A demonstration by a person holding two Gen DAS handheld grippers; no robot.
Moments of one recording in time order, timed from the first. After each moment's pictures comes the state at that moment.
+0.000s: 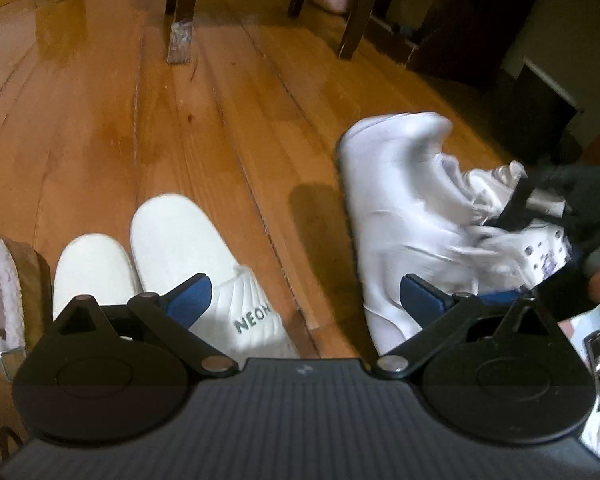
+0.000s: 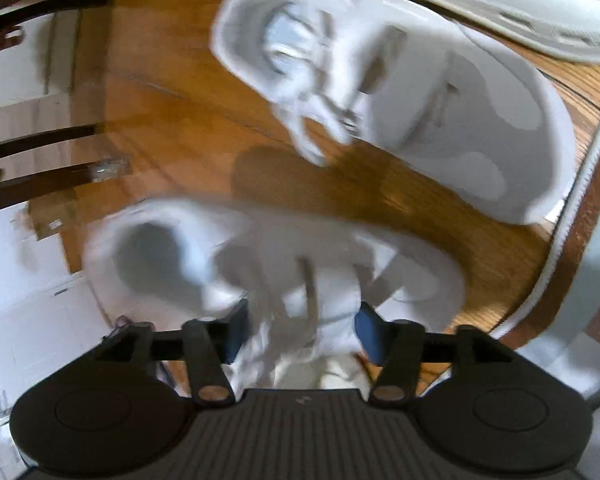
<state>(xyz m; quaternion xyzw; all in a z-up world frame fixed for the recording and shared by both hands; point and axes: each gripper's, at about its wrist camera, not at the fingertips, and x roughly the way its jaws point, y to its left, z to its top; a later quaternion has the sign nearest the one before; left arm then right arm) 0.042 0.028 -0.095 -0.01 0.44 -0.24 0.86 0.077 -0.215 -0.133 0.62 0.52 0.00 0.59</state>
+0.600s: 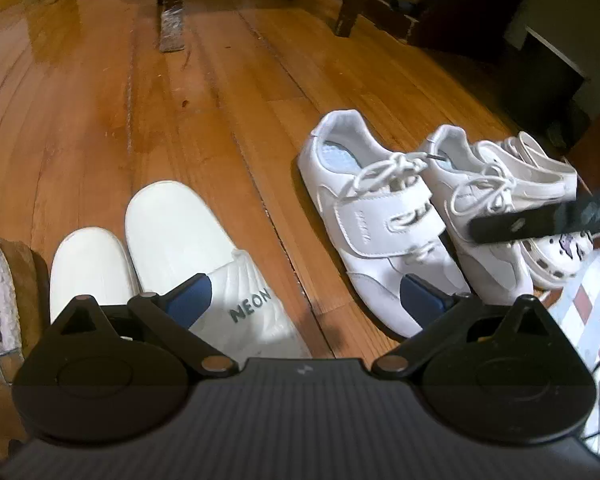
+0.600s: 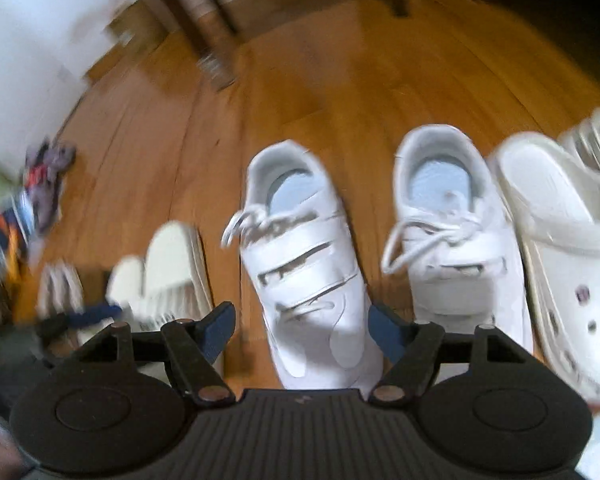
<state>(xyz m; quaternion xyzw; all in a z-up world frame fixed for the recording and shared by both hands) 0.038 0.019 -0.102 0.02 0.46 -0.25 0.85 0.068 -0.135 -0.081 0.12 0.48 0.12 0.86</state>
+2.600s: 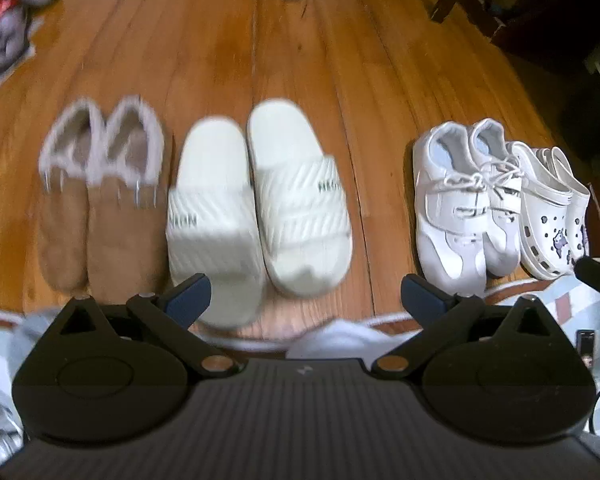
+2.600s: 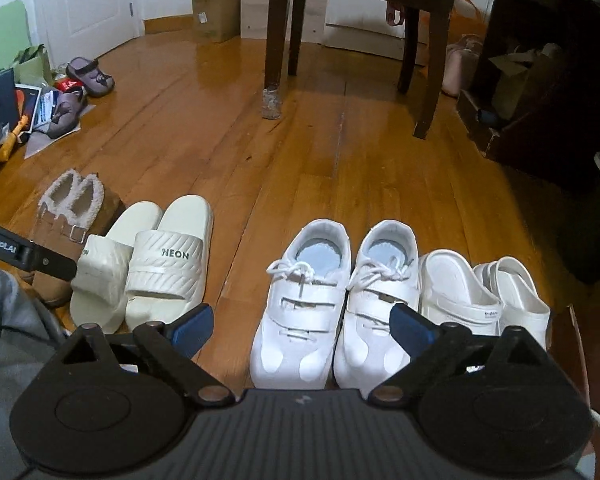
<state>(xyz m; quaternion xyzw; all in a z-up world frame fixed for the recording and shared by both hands) -0.047 0.099 -0.017 -0.07 0.57 -0.09 0.81 -0.079 -0.139 0.040 -0.06 0.41 0.10 0.91</state>
